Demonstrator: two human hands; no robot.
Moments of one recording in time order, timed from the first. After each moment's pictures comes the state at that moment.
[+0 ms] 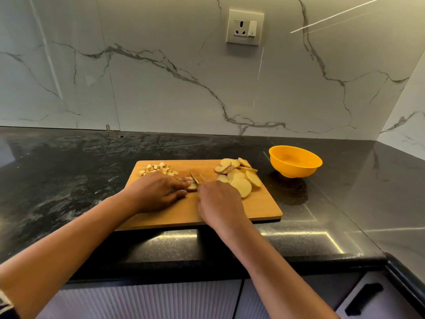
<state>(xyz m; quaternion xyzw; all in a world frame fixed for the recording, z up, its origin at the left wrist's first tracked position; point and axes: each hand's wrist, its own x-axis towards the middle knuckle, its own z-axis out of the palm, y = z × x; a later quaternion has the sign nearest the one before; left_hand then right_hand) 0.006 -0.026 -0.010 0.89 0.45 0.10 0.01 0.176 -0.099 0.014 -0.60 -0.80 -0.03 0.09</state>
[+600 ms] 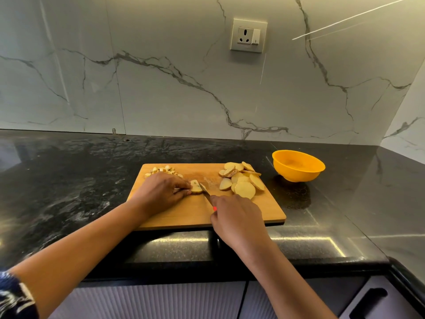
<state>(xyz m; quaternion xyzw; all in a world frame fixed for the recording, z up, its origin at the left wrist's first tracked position) 0.005 -0.032 -0.020 0.85 0.45 0.26 -0.02 0.194 -0.119 0.005 -0.60 -0.79 -0.02 0.13</state>
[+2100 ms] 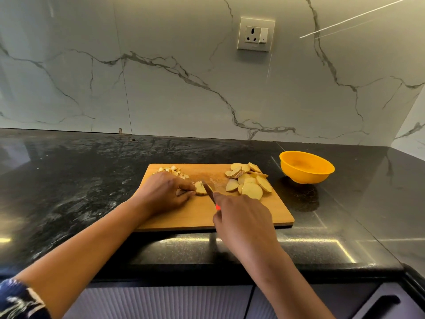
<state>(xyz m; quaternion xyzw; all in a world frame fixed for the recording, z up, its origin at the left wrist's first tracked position) -0.002 -0.031 -0.014 0.86 0.47 0.21 -0.04 0.188 -0.137 0.016 -0.58 -0.79 -0.05 0.18</state>
